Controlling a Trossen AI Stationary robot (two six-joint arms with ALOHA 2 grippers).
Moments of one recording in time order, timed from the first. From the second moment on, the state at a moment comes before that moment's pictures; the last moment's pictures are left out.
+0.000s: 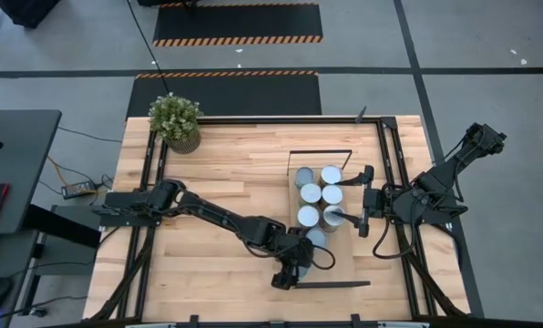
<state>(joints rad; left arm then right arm) -0.33 2.21 1.83 -0.52 0.09 -0.07 0.63 0.88 0.76 -0.31 0.82 0.08</state>
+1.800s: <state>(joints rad) -0.42 2.21 1.87 -0.68 -0.41 -0.03 0.63 0.89 0.76 -0.34 0.72 0.10</state>
